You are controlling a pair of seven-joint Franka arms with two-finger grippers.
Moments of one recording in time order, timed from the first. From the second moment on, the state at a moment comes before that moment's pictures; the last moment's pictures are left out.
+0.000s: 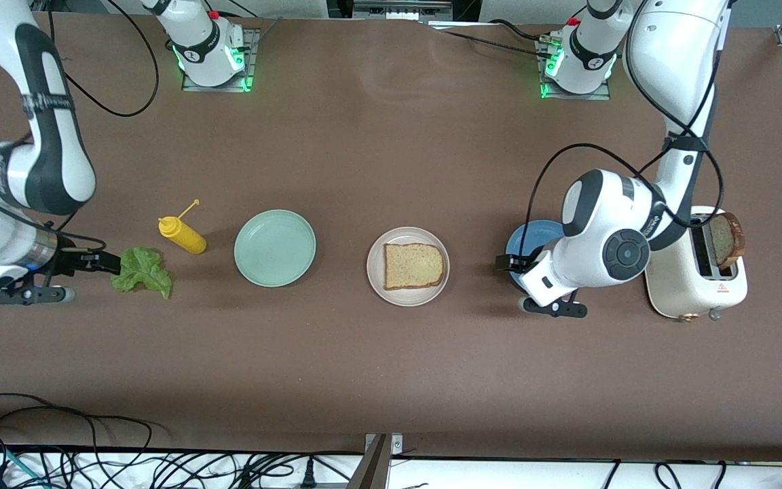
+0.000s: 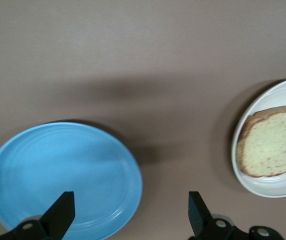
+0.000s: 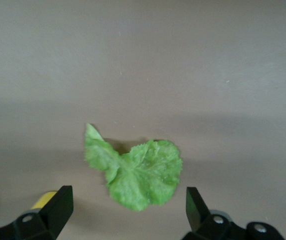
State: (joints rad) left arm -0.27 0.60 -0.01 -1.51 -0.18 1.93 -0.11; right arm -0.05 0.50 -0.08 -1.72 -0.03 2.19 -0.20
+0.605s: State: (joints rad) left arm -0.09 0.55 -0.01 -1.50 -0.16 1.80 0.09; right arm -0.05 0.69 -0.08 -1.72 -0.03 2.33 -0.21
